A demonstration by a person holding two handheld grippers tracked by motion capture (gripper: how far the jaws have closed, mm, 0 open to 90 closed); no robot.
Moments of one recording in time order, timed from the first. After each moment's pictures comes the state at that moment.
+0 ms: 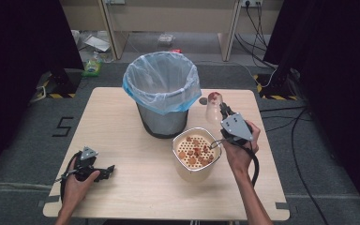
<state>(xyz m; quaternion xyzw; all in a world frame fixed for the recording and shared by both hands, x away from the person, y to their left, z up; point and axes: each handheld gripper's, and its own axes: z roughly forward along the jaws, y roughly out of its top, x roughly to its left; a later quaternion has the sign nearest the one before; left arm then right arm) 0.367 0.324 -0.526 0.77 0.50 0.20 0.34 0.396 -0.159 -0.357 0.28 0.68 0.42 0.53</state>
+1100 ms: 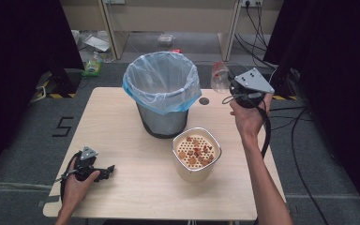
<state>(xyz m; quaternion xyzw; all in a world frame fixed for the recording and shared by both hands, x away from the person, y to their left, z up) 0.367 0.324 -0.526 0.77 0.50 0.20 0.34 0.443 -0.170 -0.264 0.34 0.66 0.47 0.48</state>
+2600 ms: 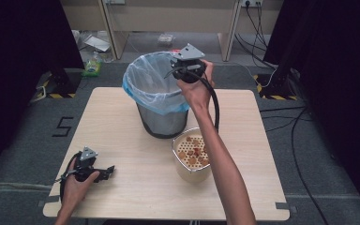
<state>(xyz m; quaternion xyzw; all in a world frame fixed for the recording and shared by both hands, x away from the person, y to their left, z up) 0.365 0.325 -0.526 0.78 0.49 0.20 0.34 0.514 -0.036 -0.249 0.29 0.74 0.45 0.40</state>
